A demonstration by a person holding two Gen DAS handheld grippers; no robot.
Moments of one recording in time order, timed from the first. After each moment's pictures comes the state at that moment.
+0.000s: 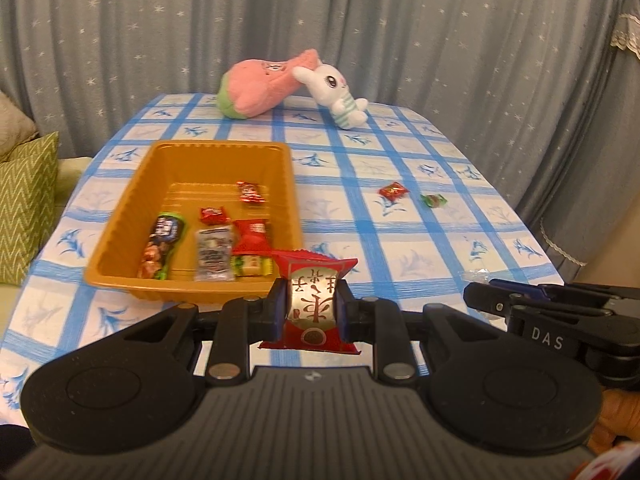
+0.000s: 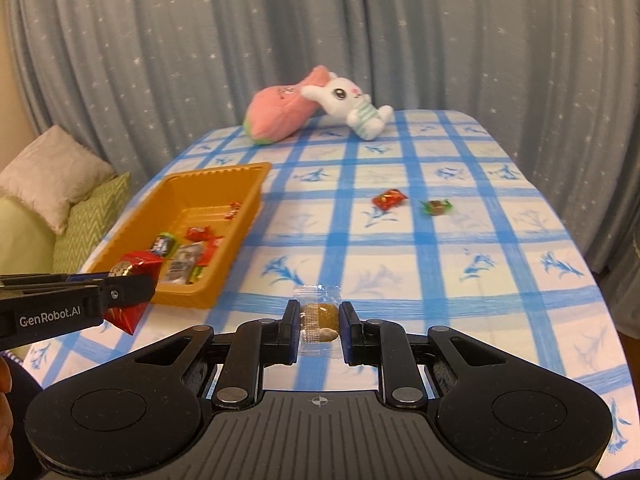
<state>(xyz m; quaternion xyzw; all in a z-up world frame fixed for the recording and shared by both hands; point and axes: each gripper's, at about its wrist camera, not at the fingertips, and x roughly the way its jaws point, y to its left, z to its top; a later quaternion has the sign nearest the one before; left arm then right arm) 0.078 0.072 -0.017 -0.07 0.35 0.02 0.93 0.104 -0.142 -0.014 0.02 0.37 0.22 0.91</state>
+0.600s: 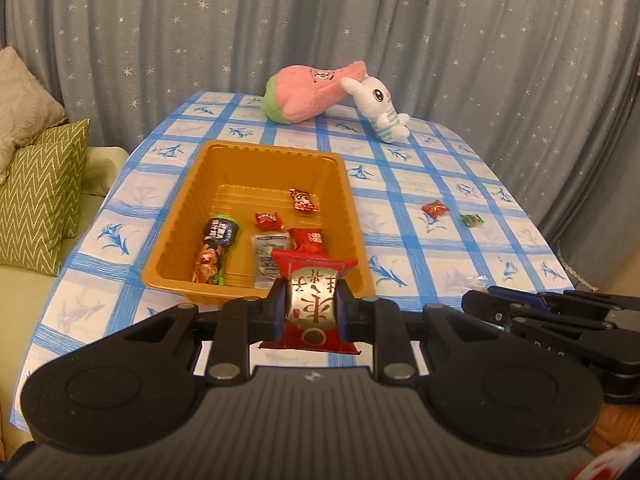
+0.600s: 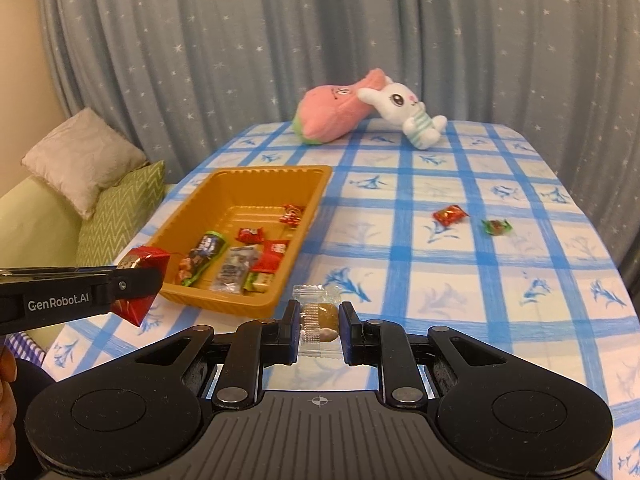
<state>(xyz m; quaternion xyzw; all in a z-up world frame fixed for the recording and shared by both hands) 0.072 0.125 -0.010 -0.09 0.35 0.05 0.93 0.106 -0.086 -0.008 0.00 0.36 0.26 0.90</state>
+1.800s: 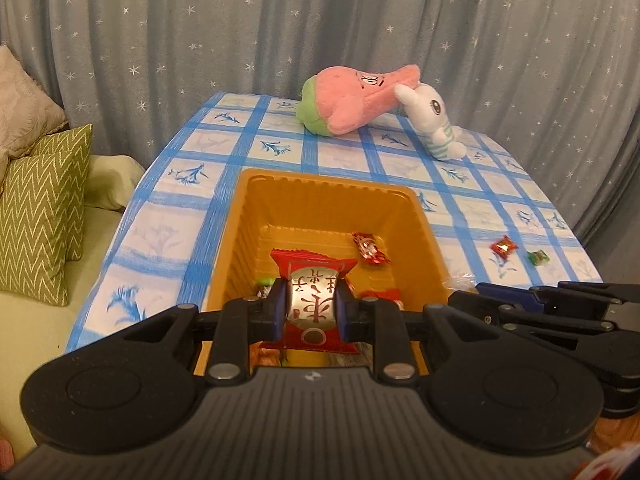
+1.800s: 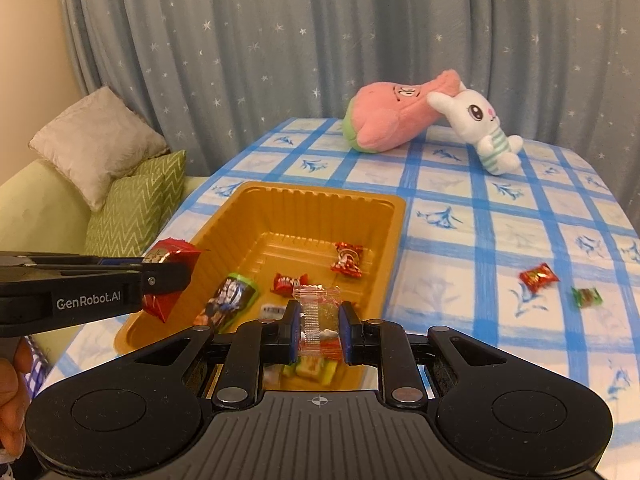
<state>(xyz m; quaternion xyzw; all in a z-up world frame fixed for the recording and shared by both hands) 0.178 0.213 -0.032 -0.09 0.36 0.06 0.93 0.203 0.020 -0.026 -0.03 0.37 0.30 0.88</state>
